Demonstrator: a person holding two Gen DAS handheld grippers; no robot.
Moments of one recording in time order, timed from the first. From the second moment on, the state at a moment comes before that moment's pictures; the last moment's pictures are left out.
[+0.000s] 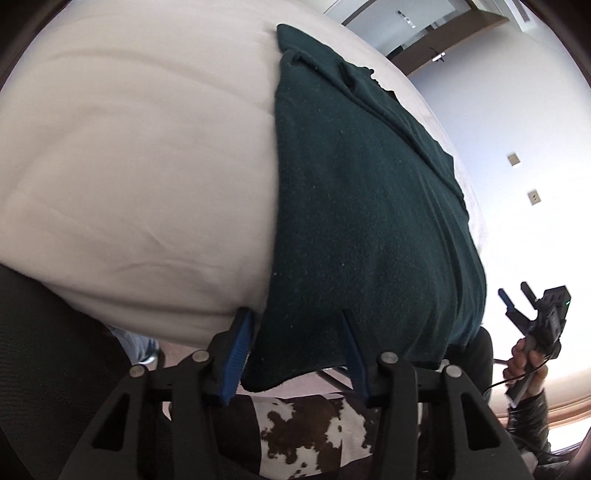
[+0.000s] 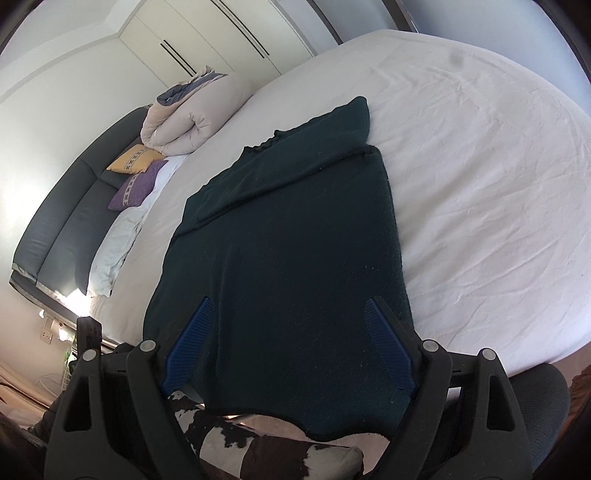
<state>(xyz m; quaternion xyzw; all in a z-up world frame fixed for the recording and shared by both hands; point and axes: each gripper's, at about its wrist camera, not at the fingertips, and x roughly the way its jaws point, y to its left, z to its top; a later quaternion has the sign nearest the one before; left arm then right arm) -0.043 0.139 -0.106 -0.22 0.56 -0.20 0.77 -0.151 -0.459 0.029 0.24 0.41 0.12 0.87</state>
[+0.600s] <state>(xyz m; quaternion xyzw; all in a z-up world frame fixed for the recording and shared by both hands) -0.045 0.120 -0.116 -0.18 0.61 -0.22 0.74 -0.159 -0.485 -0.010 0.23 0.57 0.08 0.79</state>
